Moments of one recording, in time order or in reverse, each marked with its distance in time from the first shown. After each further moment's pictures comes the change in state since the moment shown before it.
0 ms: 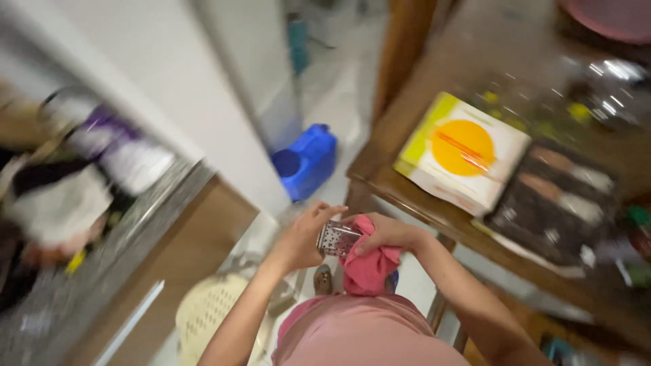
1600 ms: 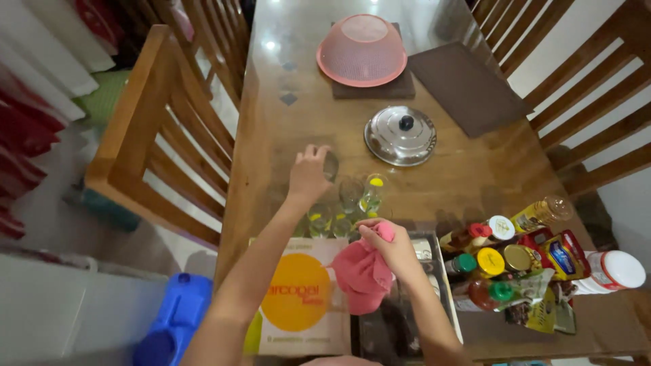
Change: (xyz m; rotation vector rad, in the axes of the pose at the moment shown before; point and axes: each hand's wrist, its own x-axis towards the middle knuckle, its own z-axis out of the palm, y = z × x) left_hand 0.639 0.186 0.247 0.128 0.087 0.409; right_hand -0.265 -0.040 -0.333 0.096 1.505 -0.294
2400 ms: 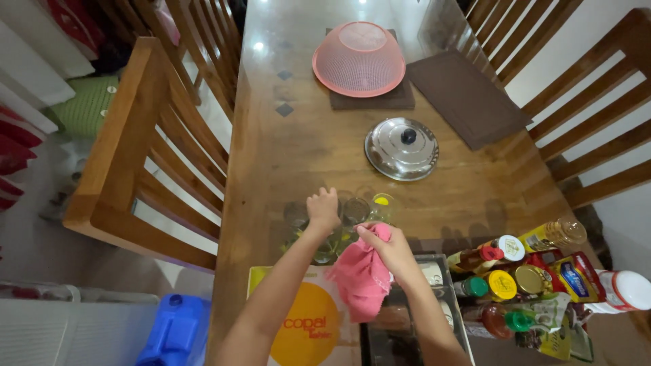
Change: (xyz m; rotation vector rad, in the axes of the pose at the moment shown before) left_hand 0.003 -0.052 0.128 0.360 -0.413 -0.163; right_hand 0.073 0.013 0.019 0.088 0.041 0.074
